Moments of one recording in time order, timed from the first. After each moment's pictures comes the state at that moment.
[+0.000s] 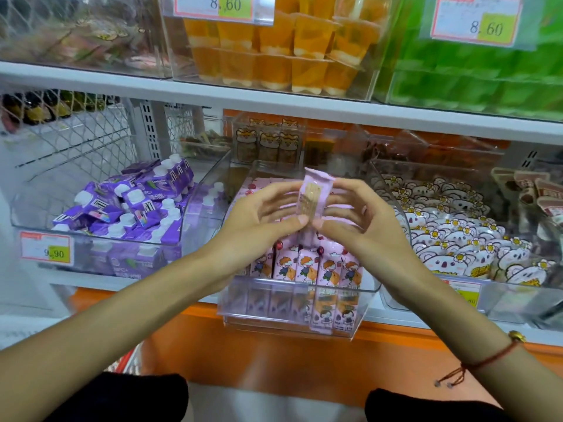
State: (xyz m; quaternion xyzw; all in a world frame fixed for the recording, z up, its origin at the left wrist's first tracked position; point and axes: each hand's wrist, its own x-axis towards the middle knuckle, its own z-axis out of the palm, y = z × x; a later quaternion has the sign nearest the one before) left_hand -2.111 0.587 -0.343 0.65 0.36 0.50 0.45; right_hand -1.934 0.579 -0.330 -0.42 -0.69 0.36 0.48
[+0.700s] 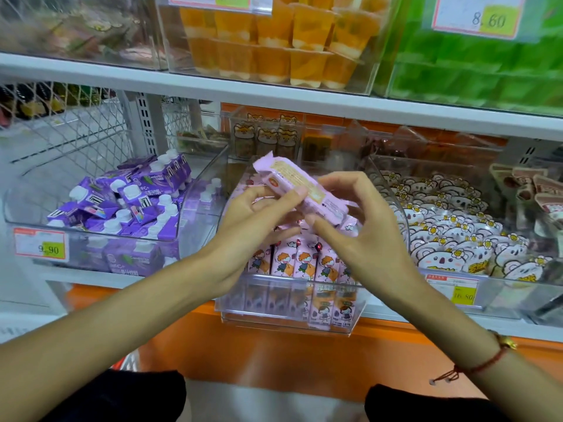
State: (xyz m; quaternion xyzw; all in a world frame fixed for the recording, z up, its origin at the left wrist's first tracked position) left_hand -2.102 0.585 -0.345 0.48 0.36 0.56 0.56; right_hand -1.942 0.571 -0.334 -0.38 -0.76 0.19 0.49
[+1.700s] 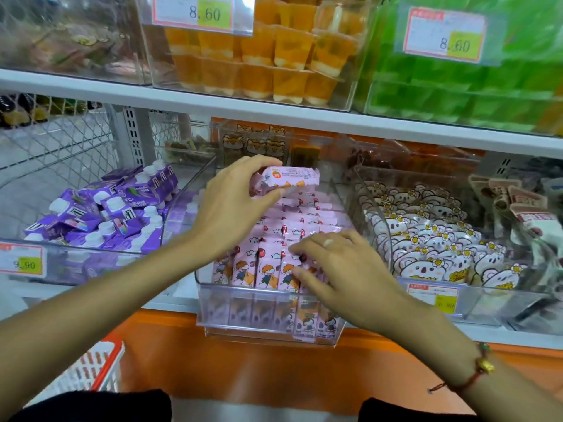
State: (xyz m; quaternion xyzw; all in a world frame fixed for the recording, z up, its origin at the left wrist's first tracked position) left_hand -2.111 0.627 -0.328 0.73 0.47 0.49 0.02; right_hand -1.922 0.576 -0.352 -0.46 -0.88 -0.11 0.11
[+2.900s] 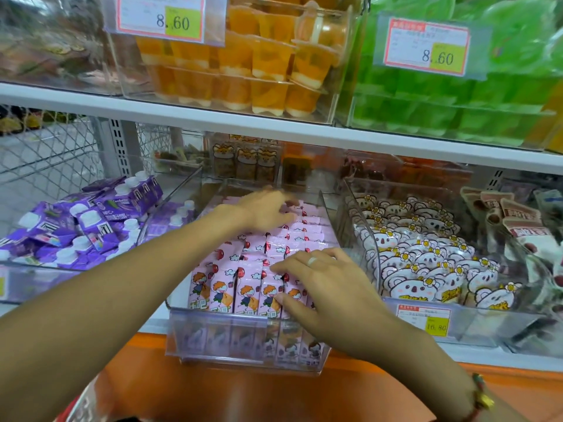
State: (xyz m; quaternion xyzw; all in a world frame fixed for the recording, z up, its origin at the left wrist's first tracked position) left_hand -2.066 0.736 -0.338 0.85 0.50 0.13 0.09; right_hand -1.918 0.579 -0.349 -0.46 -0.88 -0.06 0.11
